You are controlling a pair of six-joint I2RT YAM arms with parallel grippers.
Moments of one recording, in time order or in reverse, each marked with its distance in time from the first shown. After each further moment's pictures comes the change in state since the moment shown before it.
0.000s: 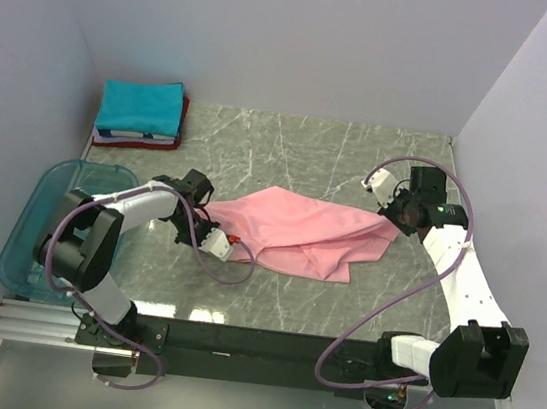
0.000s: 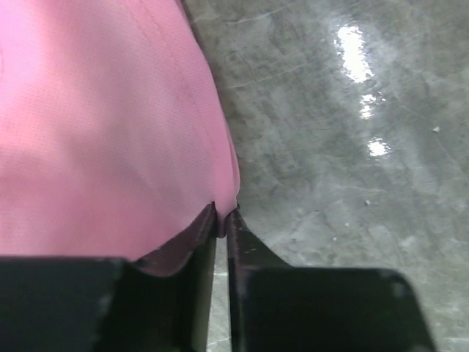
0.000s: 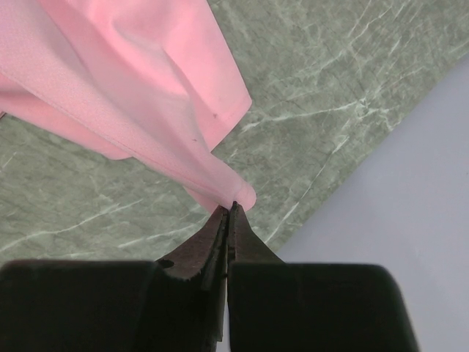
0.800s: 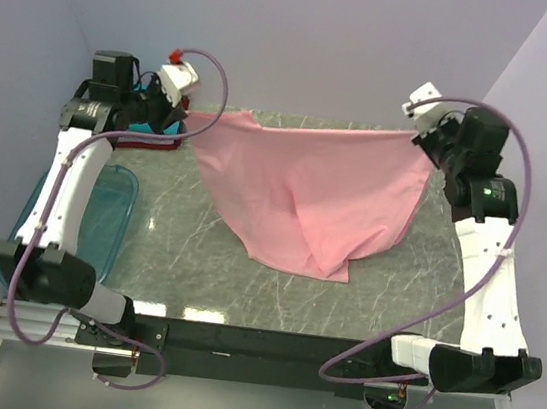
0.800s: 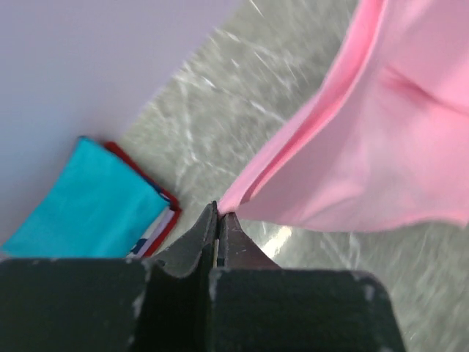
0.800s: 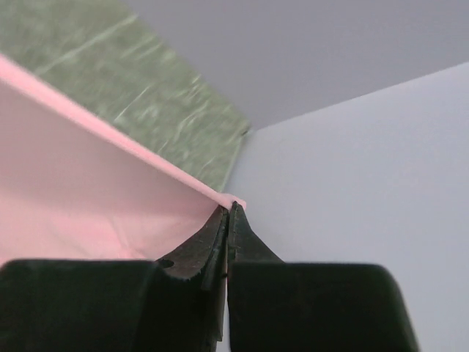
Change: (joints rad) left arm 0.353 -0.138 0.738 0.023 0.145 -0.949; right arm -0.002 0.026 0.523 0.054 0.031 0.098
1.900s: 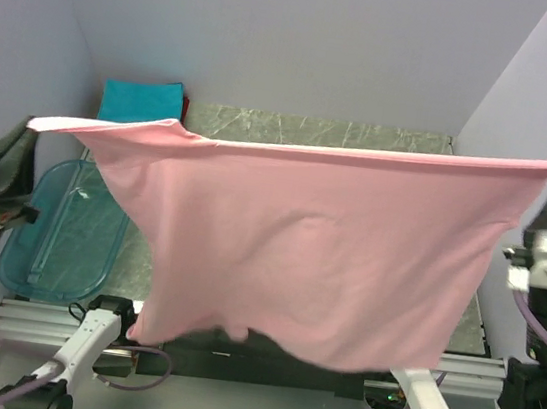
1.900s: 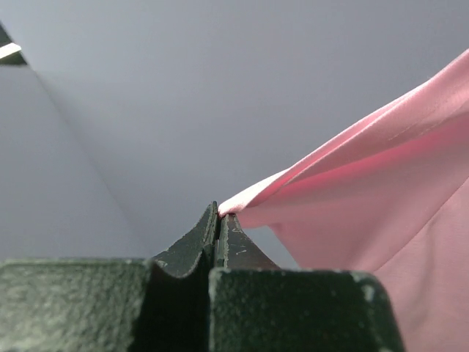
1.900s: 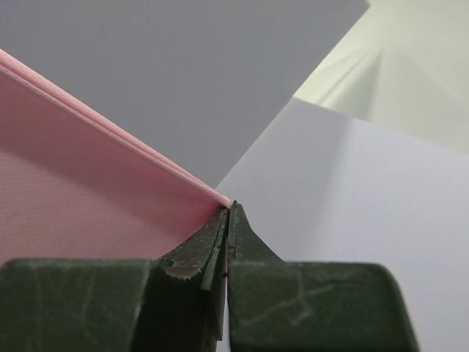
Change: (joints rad) left arm 0.006 -0.718 0.355 0.031 -0.317 -0.367; right arm 0.002 -0.563 0.163 0.238 -0.075 0.007
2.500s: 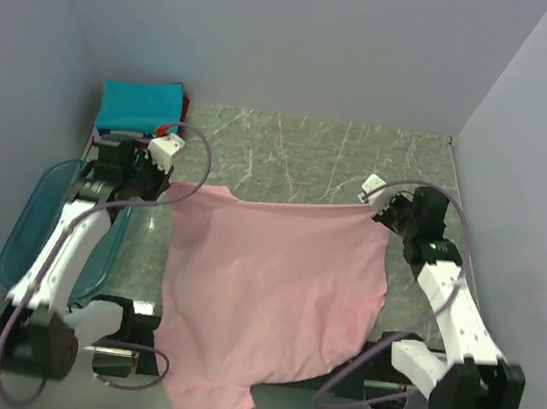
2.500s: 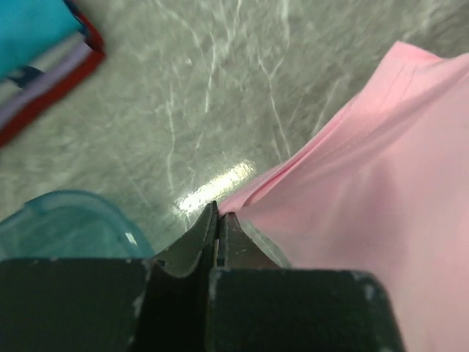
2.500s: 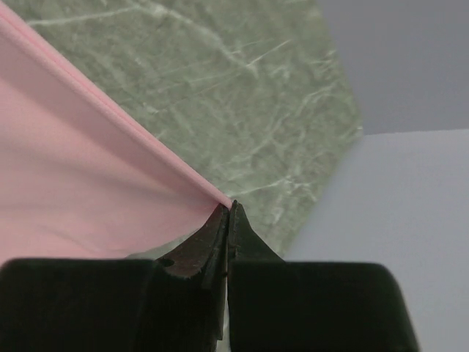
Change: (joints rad) left arm -0.002 0.211 -1.054 0.122 0.082 0.117; right arm 0.000 0.240 -0.990 0.148 -0.101 -0.154
